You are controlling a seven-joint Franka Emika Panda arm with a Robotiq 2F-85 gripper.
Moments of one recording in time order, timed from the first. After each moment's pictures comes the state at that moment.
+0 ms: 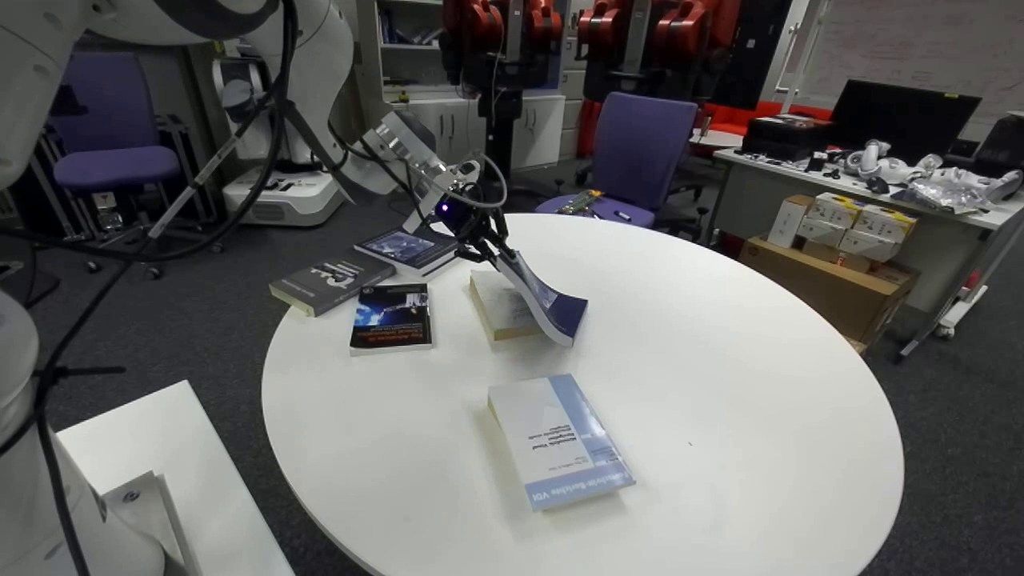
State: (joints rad) arm 0.46 0.67 -0.08 -1.65 -0.98 1.86 0.41
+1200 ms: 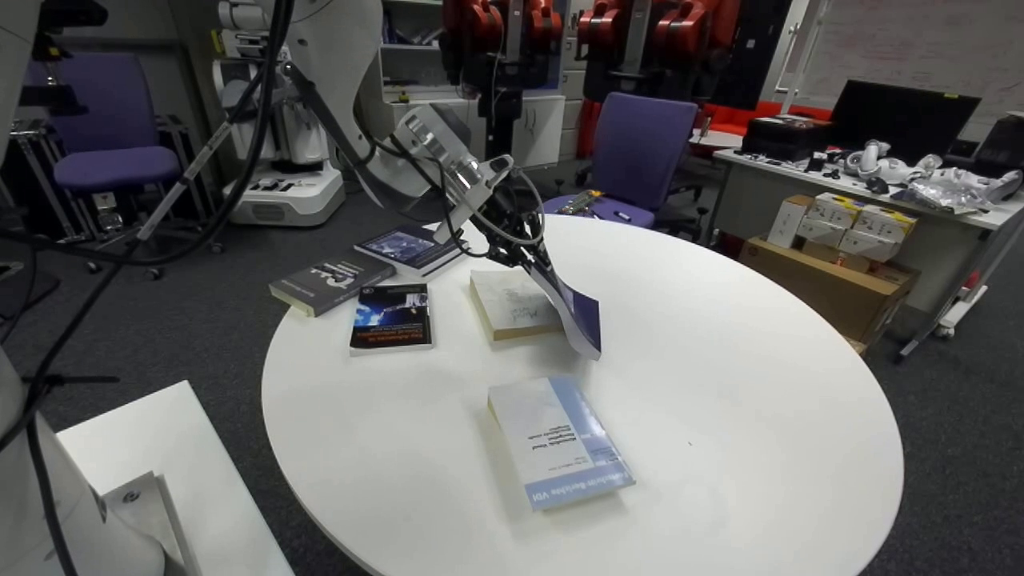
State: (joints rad) arm 0.23 0.53 -0.01 -1.83 -1.10 2.12 0.56
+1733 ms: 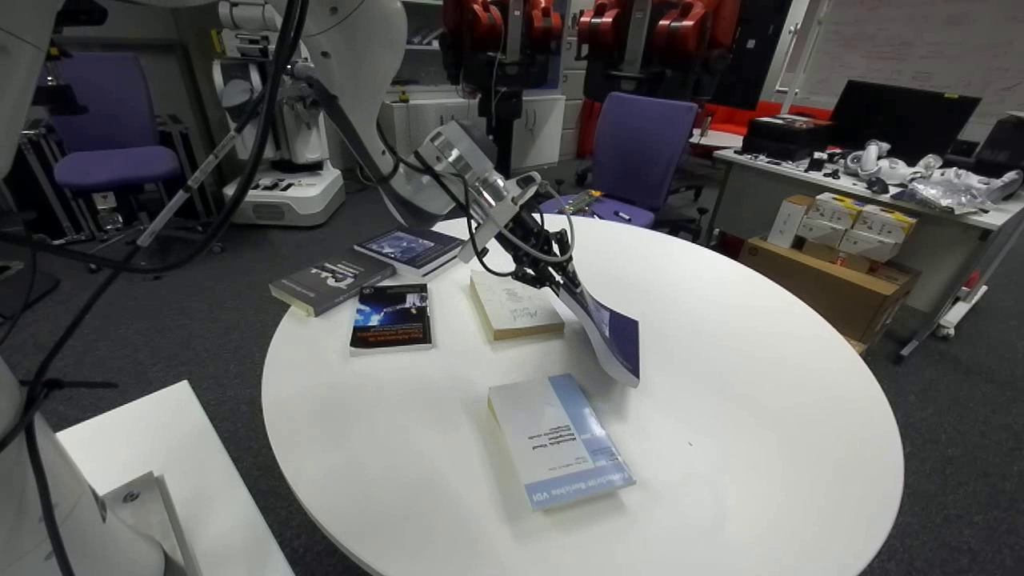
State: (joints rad) arm 0.18 0.56 -0.05 -1.83 -1.14 2.12 0.56
